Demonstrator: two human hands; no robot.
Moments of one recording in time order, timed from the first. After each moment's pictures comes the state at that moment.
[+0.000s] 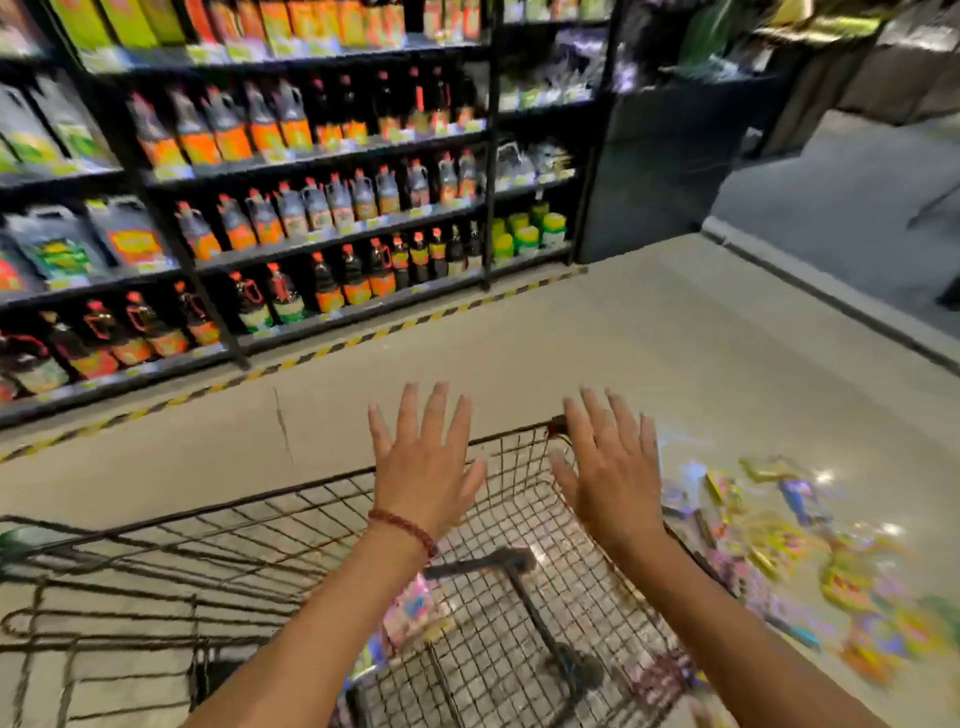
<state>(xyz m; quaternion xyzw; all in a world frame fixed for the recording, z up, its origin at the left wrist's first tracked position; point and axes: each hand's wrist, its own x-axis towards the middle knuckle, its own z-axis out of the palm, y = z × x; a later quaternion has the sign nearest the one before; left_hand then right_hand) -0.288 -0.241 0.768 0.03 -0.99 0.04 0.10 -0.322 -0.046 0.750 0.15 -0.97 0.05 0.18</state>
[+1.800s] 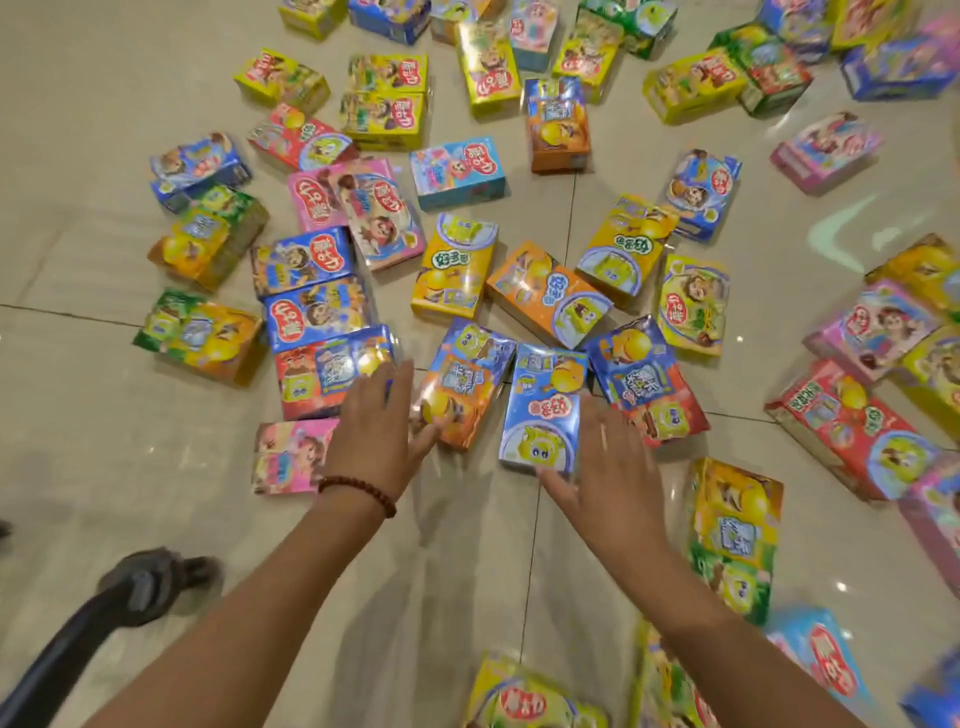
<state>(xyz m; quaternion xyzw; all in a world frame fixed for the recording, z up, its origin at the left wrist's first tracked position) -0.266 0.307 -0.005 -0.38 -0.91 -0.09 -0.14 -0.072 0.451 -0.012 -0.37 -0.92 0.16 0.01</state>
